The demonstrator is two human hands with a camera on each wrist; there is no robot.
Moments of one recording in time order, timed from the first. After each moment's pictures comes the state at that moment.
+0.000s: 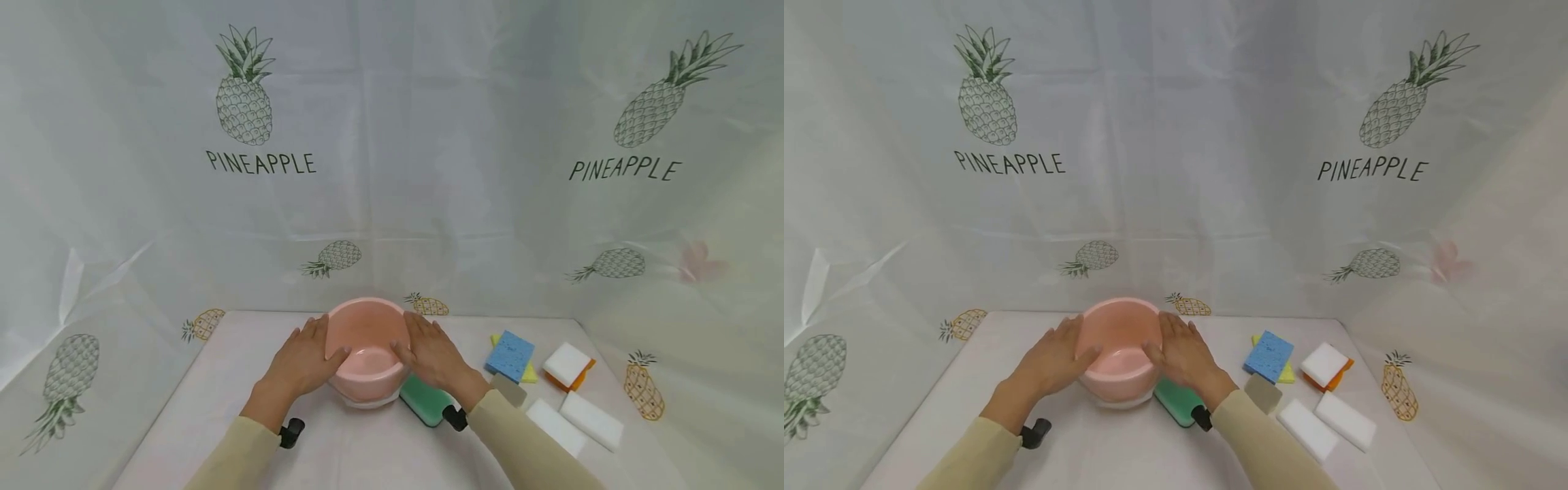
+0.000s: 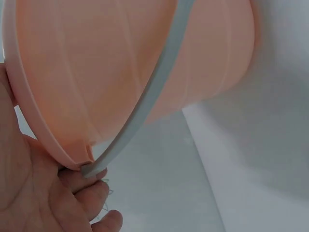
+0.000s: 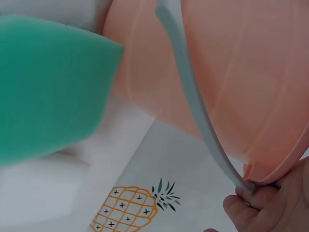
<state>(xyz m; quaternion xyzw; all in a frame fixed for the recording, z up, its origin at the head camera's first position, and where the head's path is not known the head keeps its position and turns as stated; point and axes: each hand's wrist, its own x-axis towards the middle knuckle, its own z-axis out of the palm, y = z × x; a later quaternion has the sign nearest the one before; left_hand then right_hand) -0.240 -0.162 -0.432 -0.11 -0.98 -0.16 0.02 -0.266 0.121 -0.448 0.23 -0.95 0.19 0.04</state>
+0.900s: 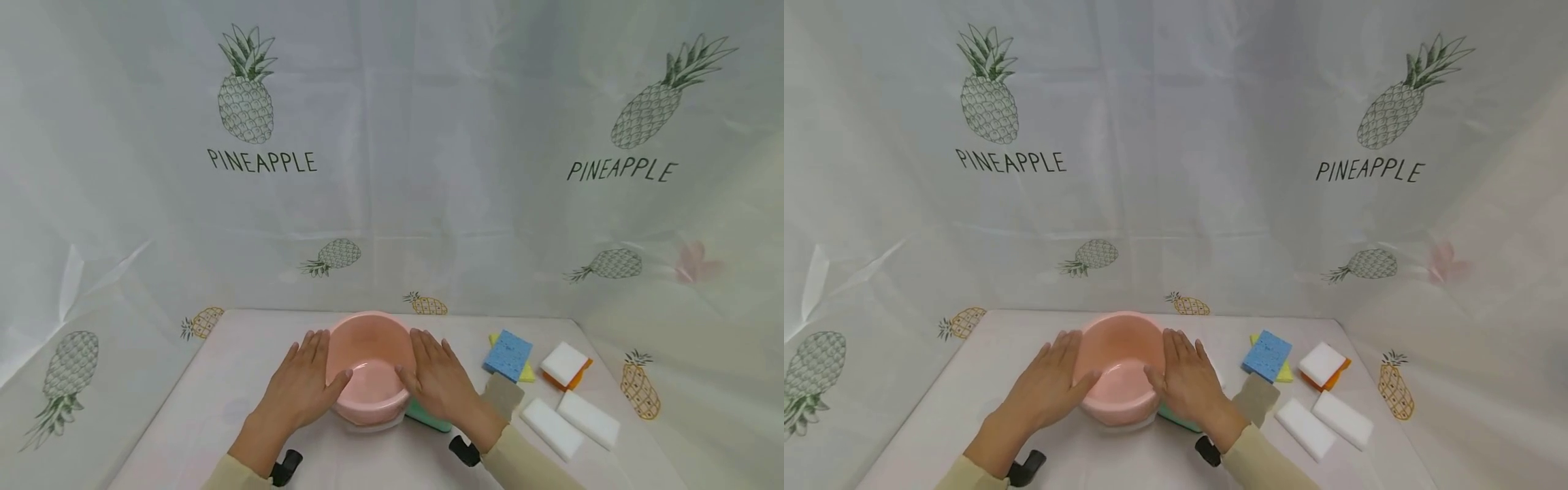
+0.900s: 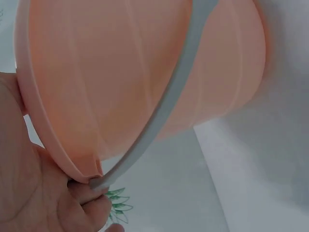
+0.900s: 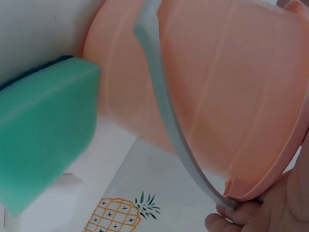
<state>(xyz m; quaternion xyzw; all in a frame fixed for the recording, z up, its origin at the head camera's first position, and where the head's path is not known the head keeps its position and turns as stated) -0.194 -0.153 -0.436 -0.14 -0.98 -0.14 0.07 -0.212 0.126 -0.449 0.23 -0.96 0.15 0.10</state>
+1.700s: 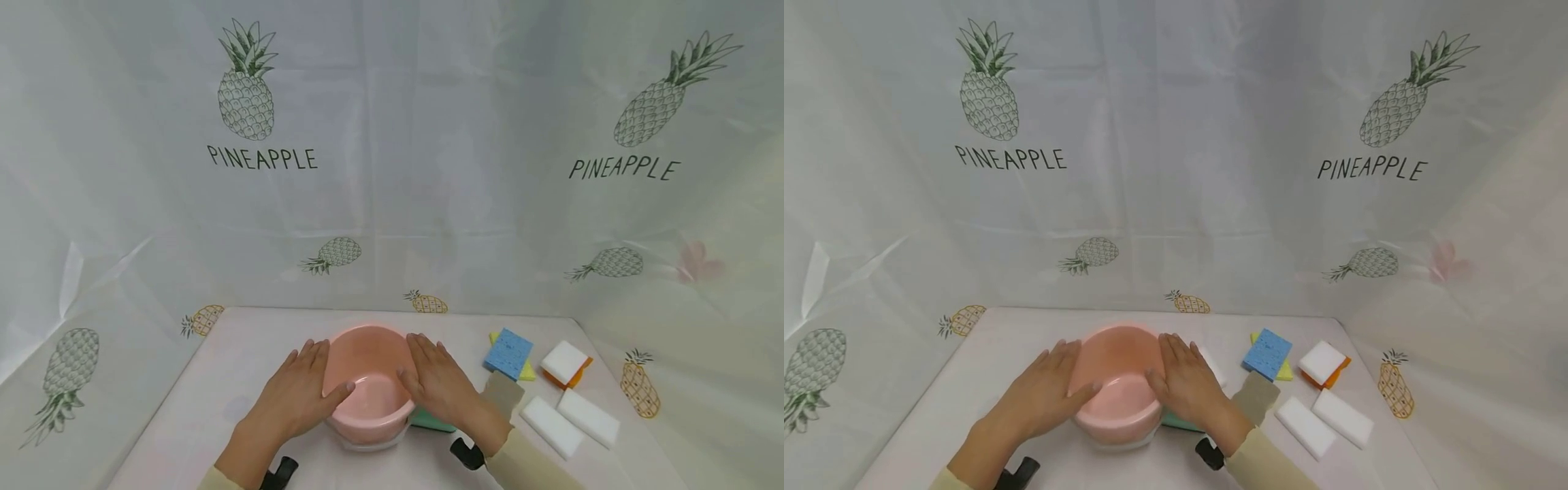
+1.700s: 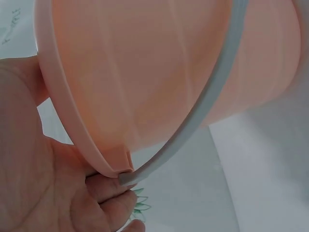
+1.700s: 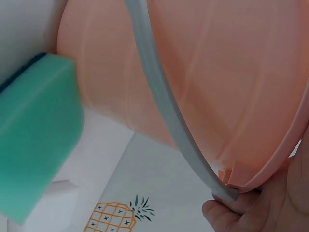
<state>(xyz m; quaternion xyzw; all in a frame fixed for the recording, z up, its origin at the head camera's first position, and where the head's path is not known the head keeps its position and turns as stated) -0.176 -0.154 -0.424 -0.14 -0.98 -0.16 0.03 -0.206 0.130 -0.447 0.25 -0.95 0.20 0.05</state>
